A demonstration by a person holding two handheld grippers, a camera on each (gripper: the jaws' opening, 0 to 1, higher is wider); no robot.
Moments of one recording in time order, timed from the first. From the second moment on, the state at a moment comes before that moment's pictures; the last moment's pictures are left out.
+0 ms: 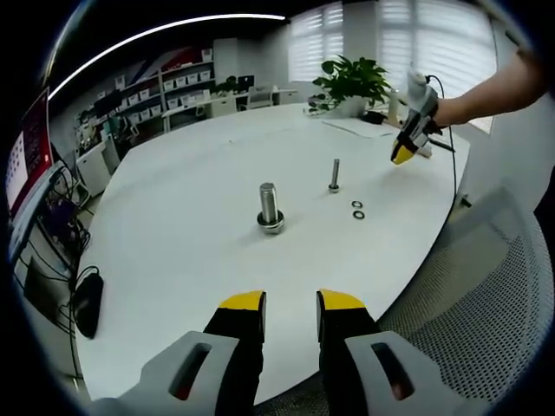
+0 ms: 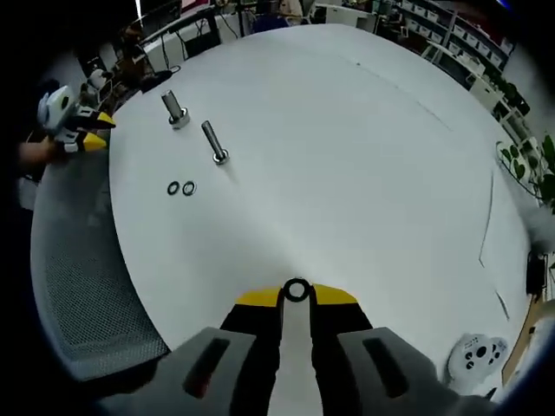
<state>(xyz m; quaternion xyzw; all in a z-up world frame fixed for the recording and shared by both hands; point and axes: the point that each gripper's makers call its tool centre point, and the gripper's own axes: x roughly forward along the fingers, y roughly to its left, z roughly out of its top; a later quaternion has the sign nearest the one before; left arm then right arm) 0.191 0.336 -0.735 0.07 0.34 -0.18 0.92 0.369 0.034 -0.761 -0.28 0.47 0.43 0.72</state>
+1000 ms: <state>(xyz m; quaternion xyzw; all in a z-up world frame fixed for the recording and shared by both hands) 0.189 0.337 -0.733 0.06 0.34 -0.18 0.92 0.360 0.167 -0.727 -0.33 0.40 0.53 0.67</state>
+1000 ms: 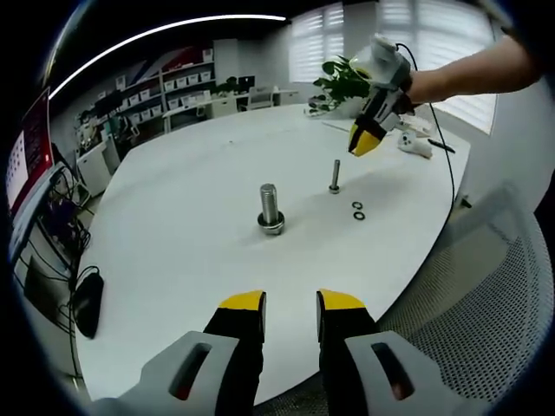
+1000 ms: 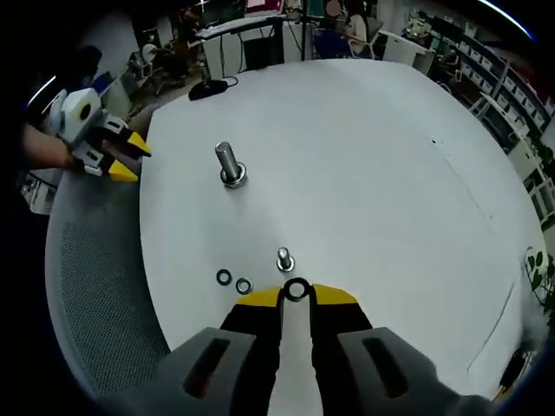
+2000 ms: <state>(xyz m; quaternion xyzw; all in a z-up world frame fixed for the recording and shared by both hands) 0.190 0.337 -0.730 0.07 0.33 -0.17 0.93 0.356 0.191 -0.747 -0.36 0.42 0.54 0.63</state>
